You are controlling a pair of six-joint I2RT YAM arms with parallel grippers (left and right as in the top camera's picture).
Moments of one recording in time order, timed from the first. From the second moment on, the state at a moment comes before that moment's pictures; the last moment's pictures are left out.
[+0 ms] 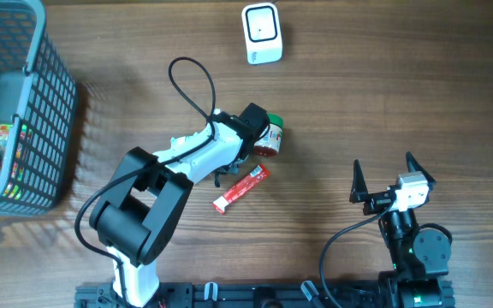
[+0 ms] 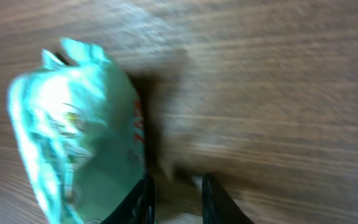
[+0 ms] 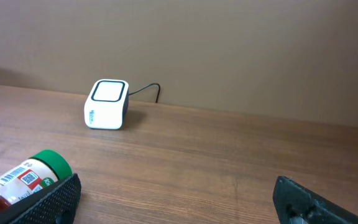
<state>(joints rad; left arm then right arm) -0.61 1.96 1.20 -0.88 -0.44 -0.54 0.07 0.02 0.01 0.00 -0.05 -0.08</state>
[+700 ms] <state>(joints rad) -0.36 1.74 1.30 -0.92 -0.28 -0.64 0.07 0.02 0.01 0.00 -0.05 -0.08</state>
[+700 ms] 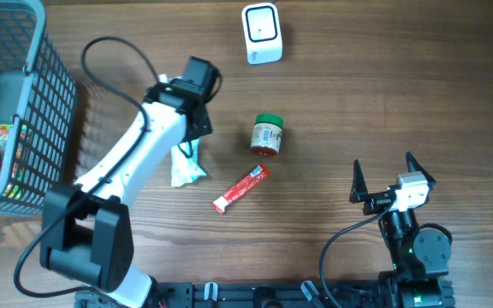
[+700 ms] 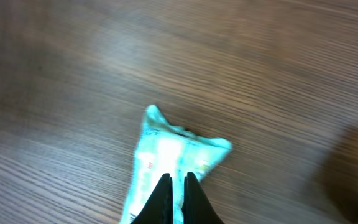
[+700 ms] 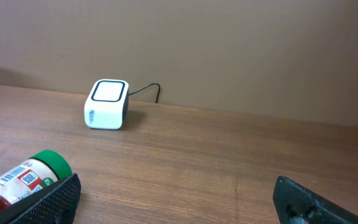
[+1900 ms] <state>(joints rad) -0.26 1.58 1.13 -0.75 -0.11 -0.56 0.07 0.02 0.01 0.00 -0.05 -0.08</state>
